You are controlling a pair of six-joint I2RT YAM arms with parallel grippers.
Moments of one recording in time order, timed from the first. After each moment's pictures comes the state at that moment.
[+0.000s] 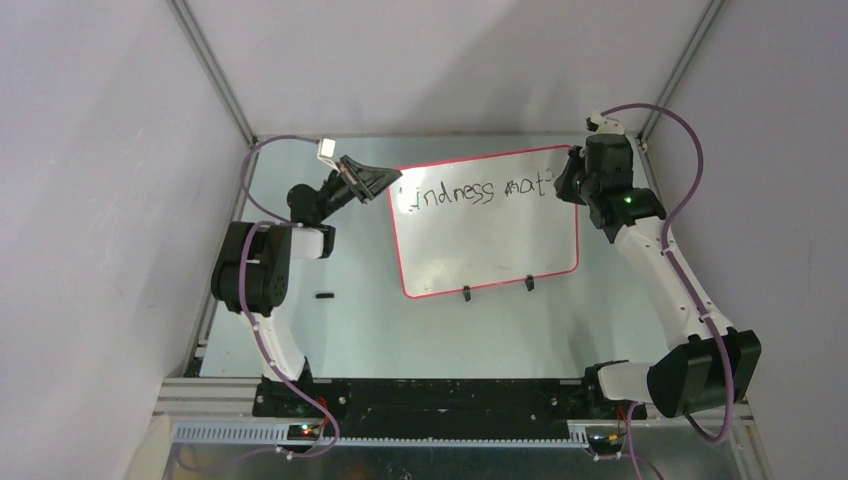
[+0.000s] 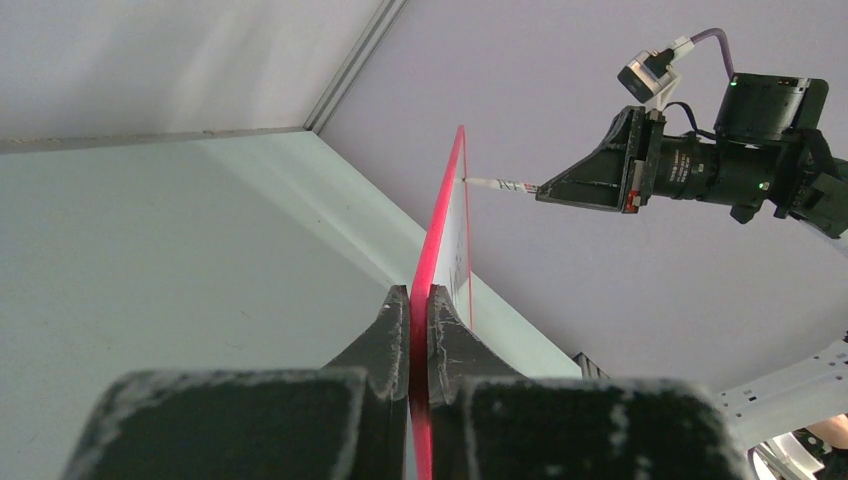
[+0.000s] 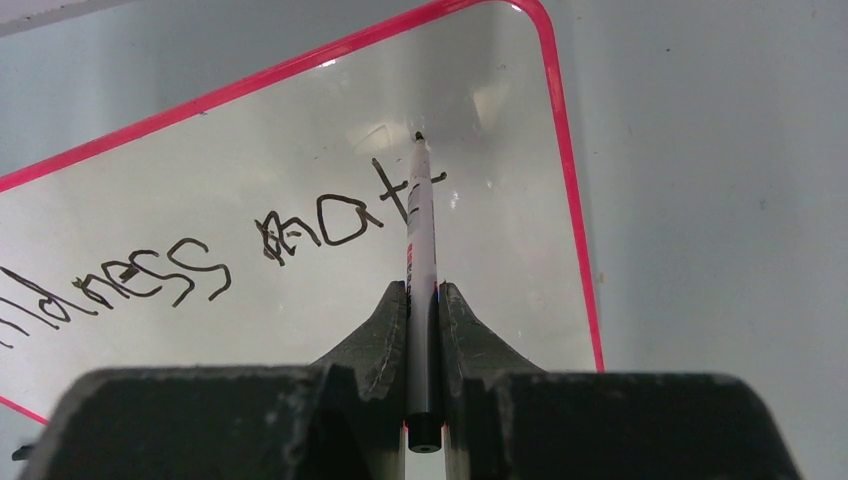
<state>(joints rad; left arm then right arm) -0.12 1.87 0.87 1.46 0.84 -1.02 0.20 1.30 1.27 -0.52 0.12 0.33</state>
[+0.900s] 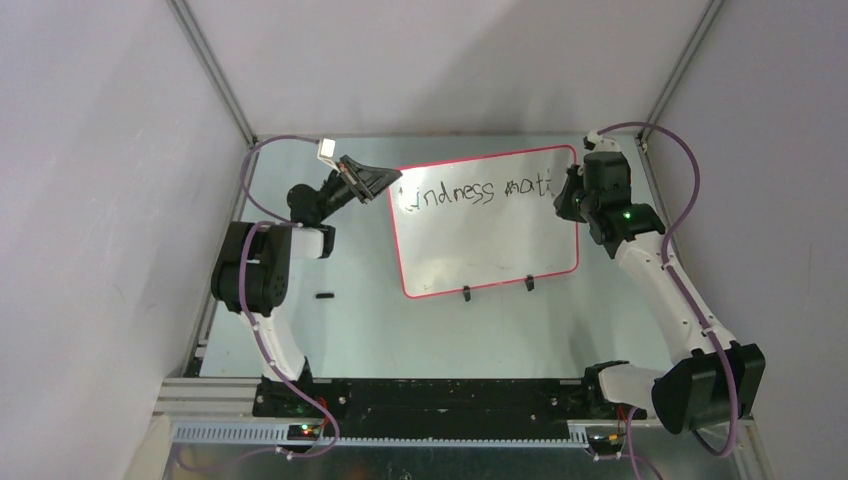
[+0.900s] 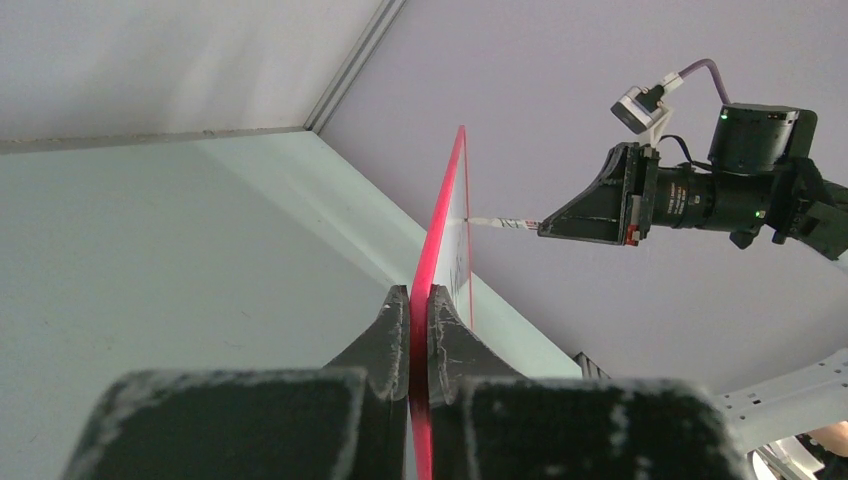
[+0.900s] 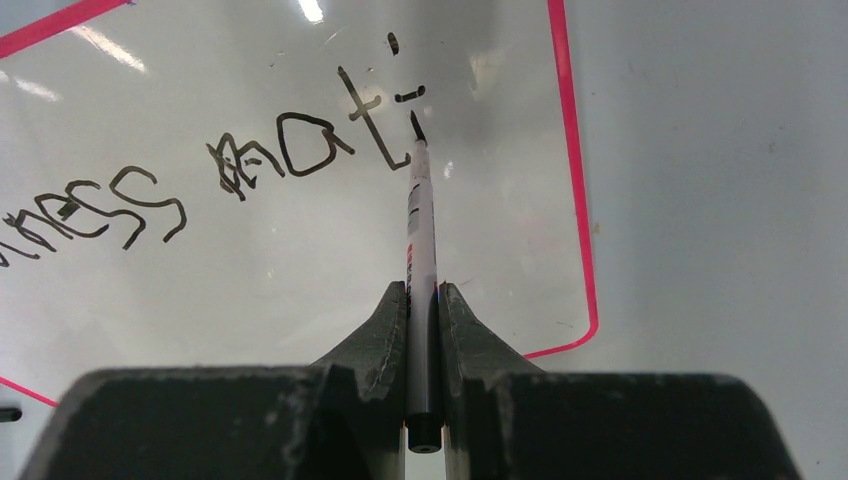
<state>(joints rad) -0.12 1.87 0.87 1.46 0.84 -1.02 0.21 1.23 1.16 -0.54 0.11 0.33</state>
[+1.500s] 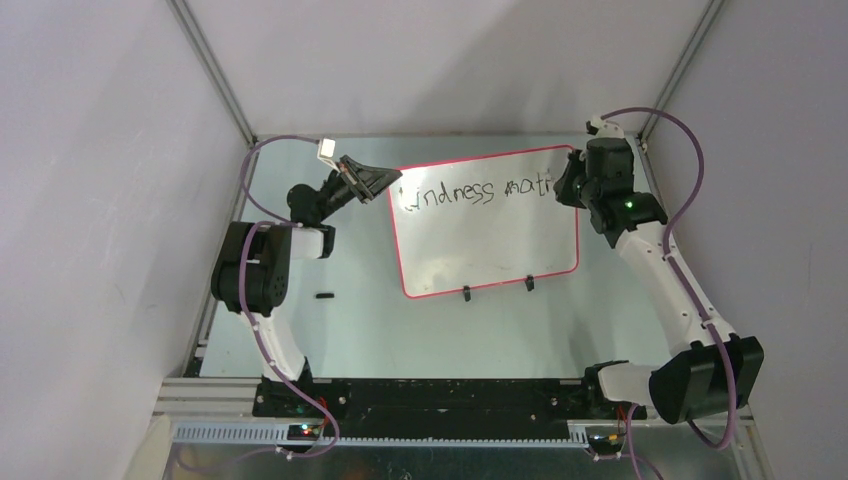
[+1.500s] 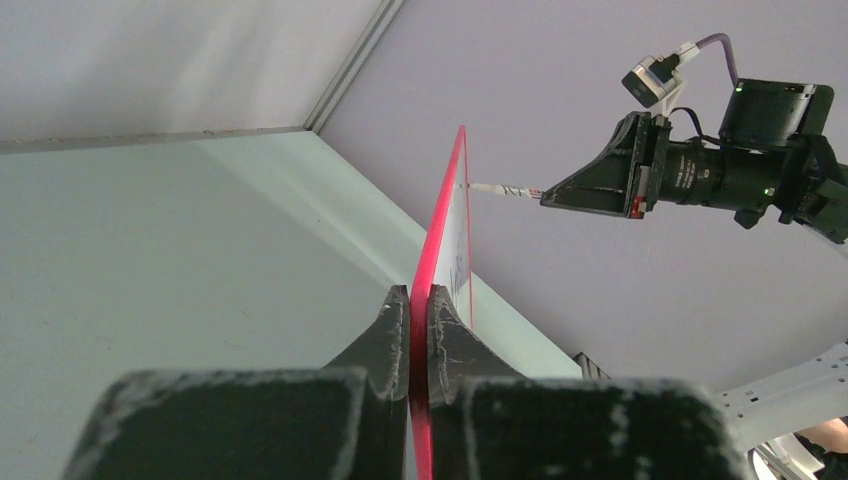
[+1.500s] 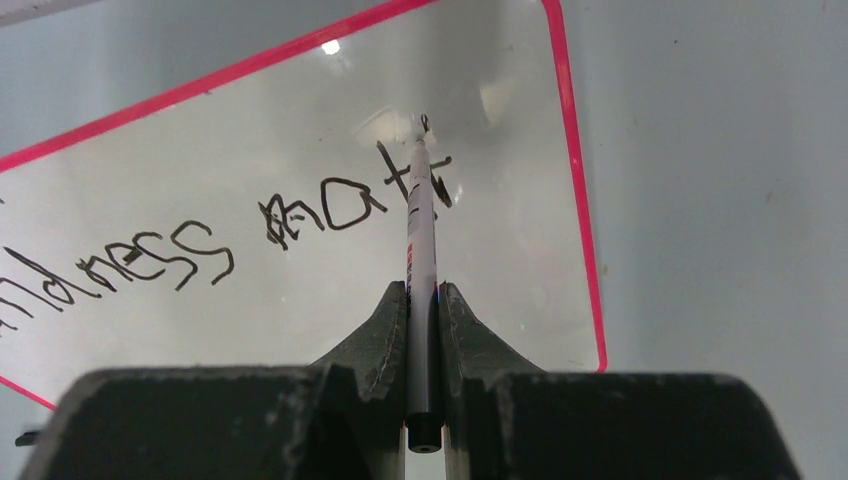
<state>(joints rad) -0.12 1.87 0.87 1.46 0.84 -1.02 0.21 1.27 1.24 -0.52 0.11 0.33</state>
